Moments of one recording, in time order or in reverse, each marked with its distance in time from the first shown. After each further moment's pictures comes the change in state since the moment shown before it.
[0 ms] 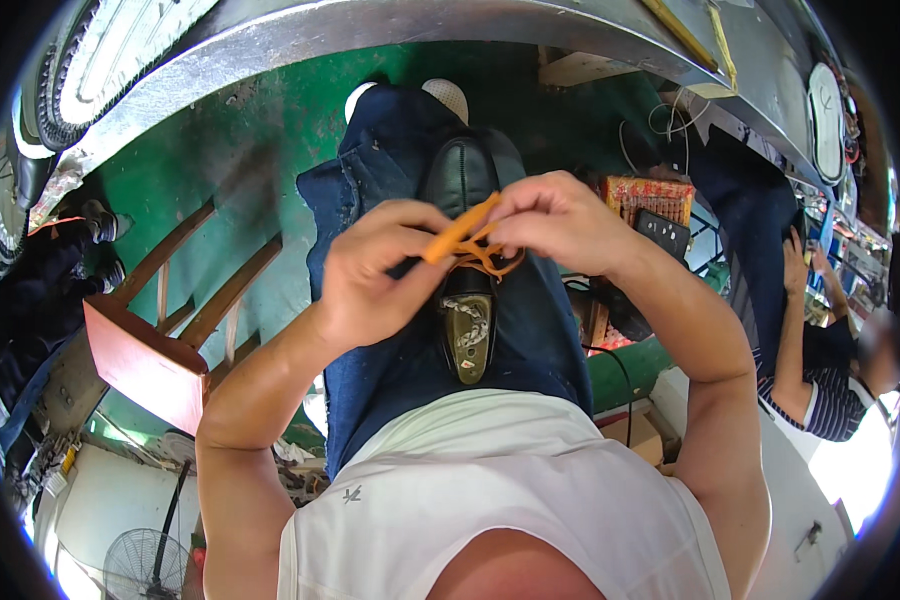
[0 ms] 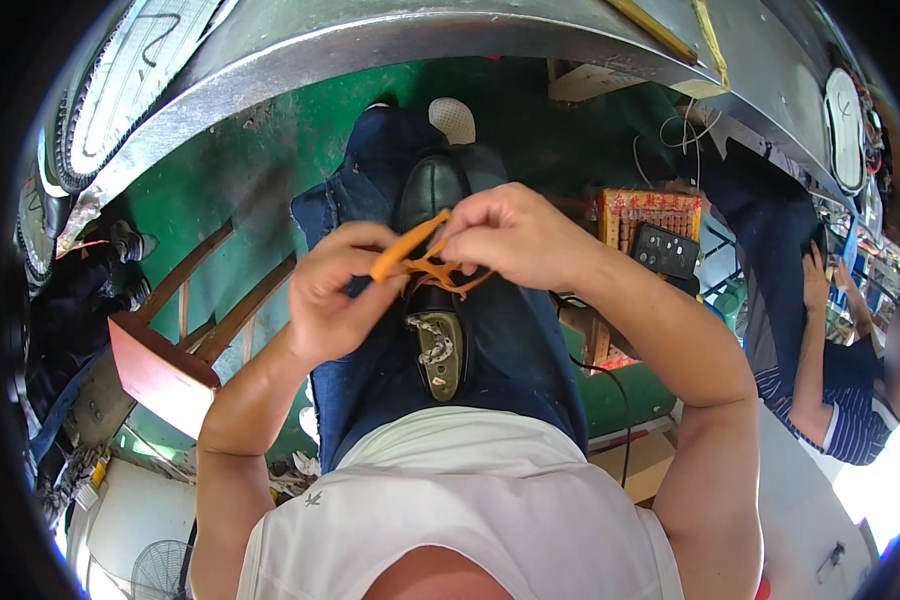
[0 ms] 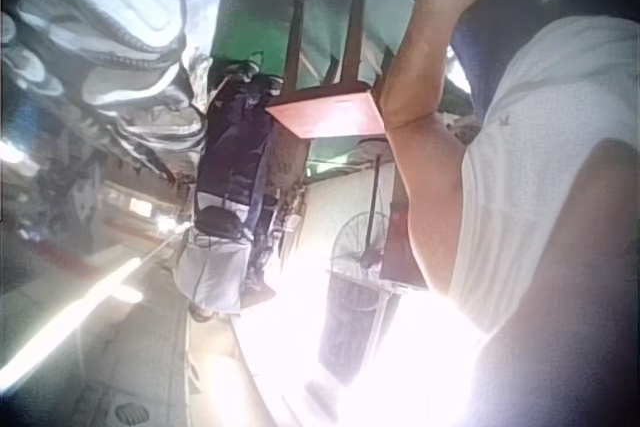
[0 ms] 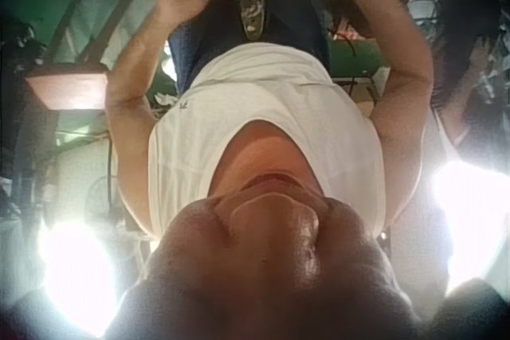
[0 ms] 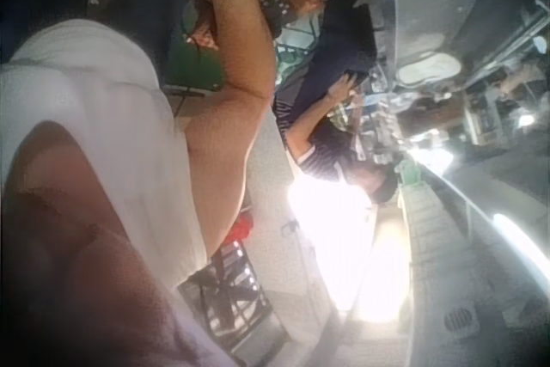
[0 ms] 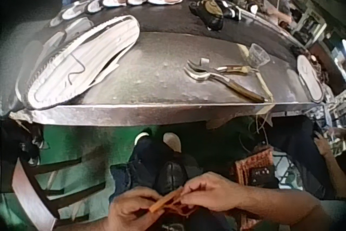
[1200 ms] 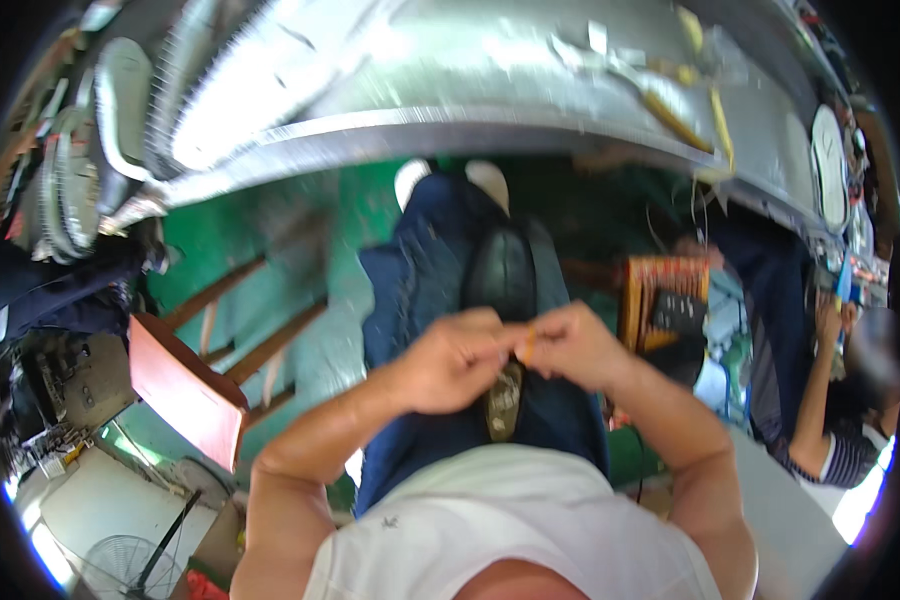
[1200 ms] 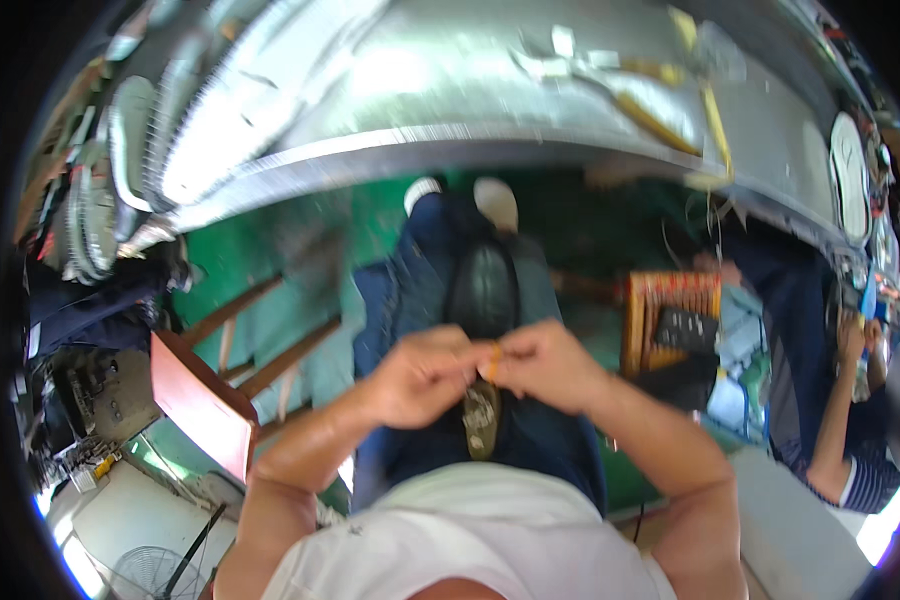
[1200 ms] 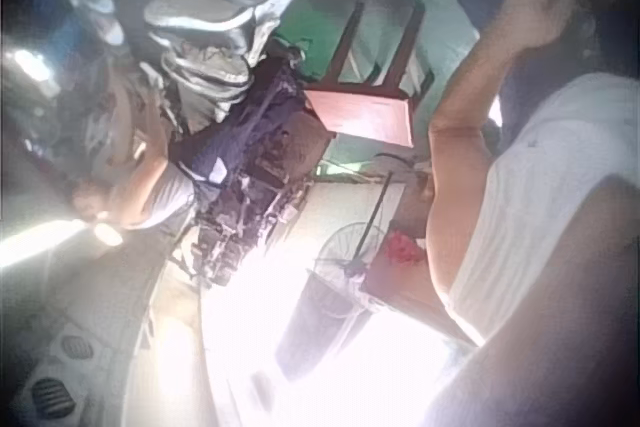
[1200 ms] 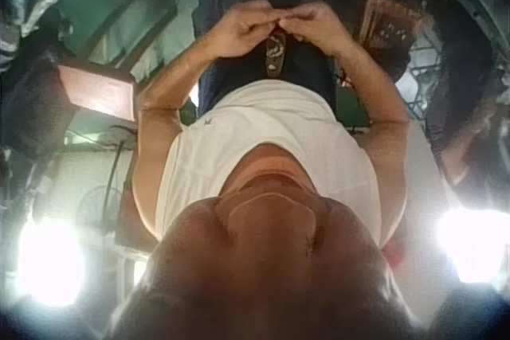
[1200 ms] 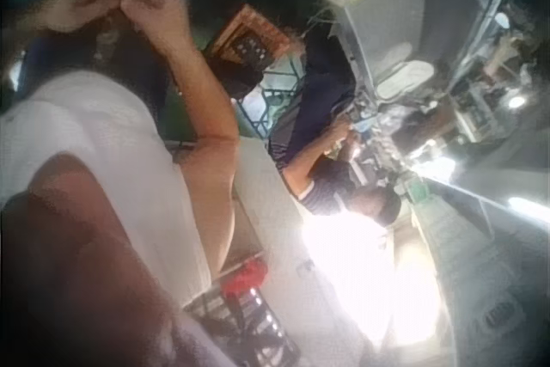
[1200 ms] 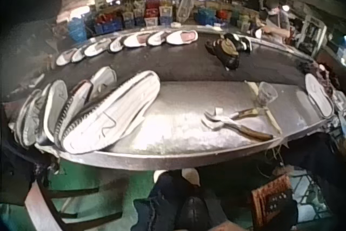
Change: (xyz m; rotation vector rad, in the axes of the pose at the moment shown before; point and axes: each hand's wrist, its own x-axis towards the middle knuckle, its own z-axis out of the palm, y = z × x) left_hand 0.007 0.023 0.006 -0.163 -0.353 -0.202; right_hand -0.027 0.022 0.030 0.143 0.133 0.025
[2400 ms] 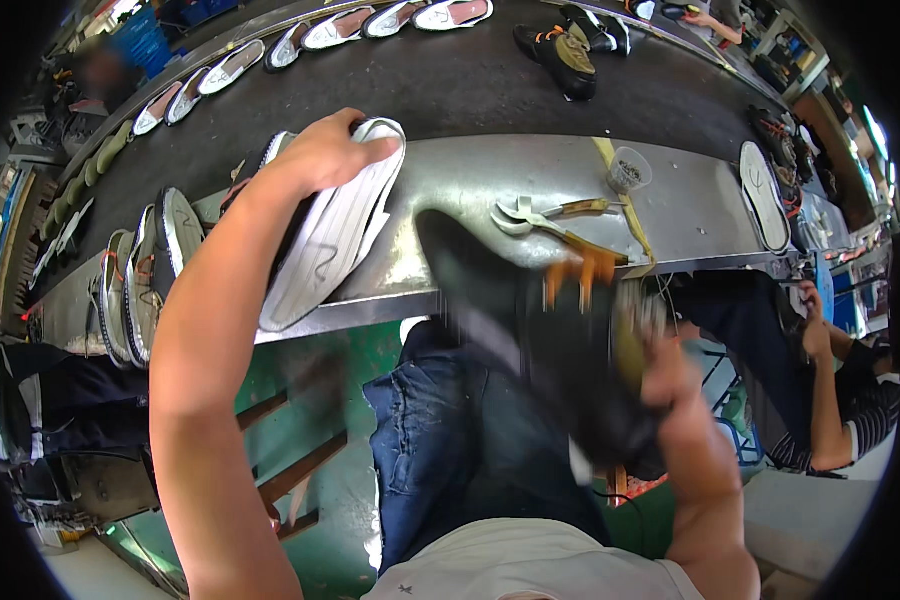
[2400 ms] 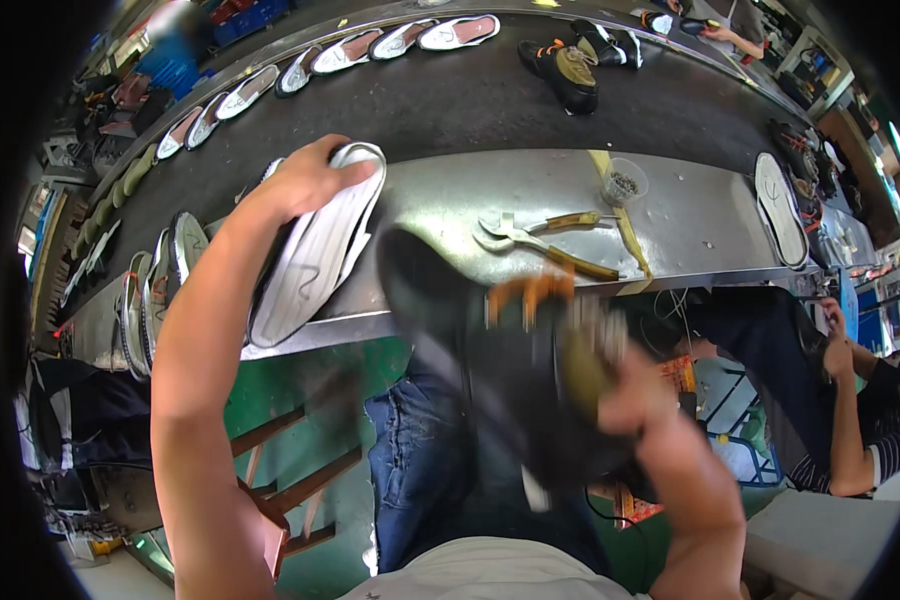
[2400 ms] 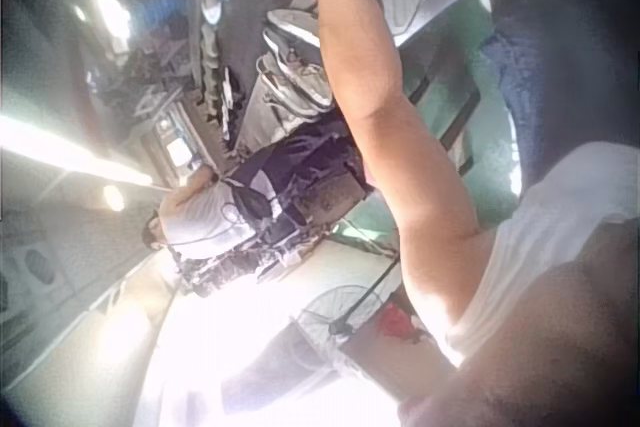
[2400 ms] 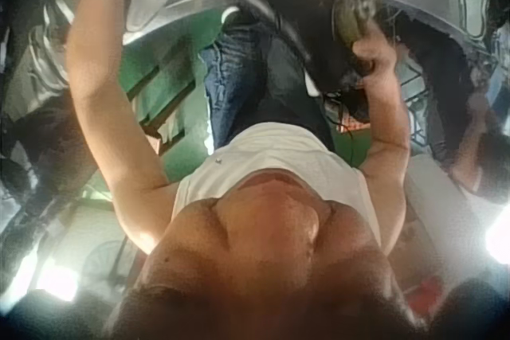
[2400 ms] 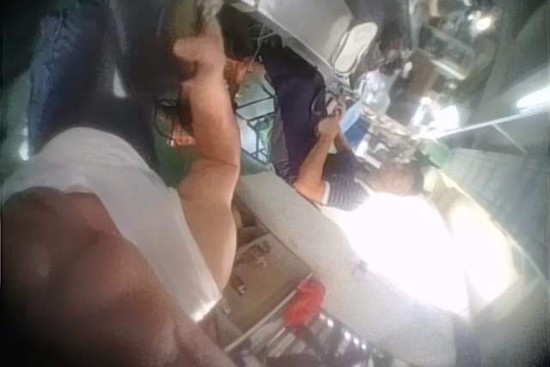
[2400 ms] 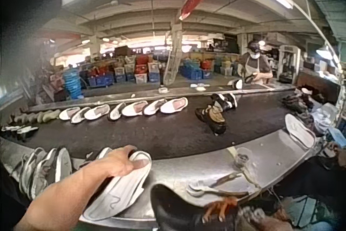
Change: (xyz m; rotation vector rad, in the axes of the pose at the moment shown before) left_hand 0.208 0.169 -0.254 1.041 0.349 -0.376; right_hand -0.044 -0.076 -0.075 0.088 0.201 -0.395
